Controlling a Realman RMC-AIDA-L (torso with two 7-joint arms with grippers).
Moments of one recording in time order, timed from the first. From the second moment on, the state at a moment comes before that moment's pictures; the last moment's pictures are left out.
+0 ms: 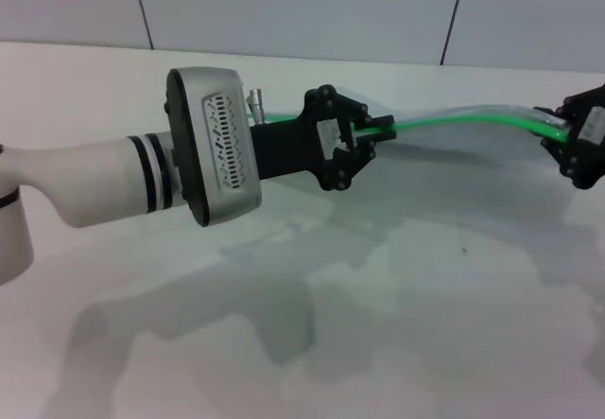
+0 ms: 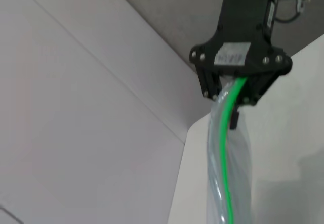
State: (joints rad) left arm -0.61 -2.04 -1.51 -0.57 0.99 -0.94 2.84; right arm 0.18 2.03 -1.40 -1.54 1.04 0.97 -1.53
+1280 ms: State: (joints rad) left arm -0.51 -2.04 -1.62 -0.57 0.94 -0.93 2.84; right arm 0.19 2.03 -1.25 -1.29 1.39 0.87 -1.76
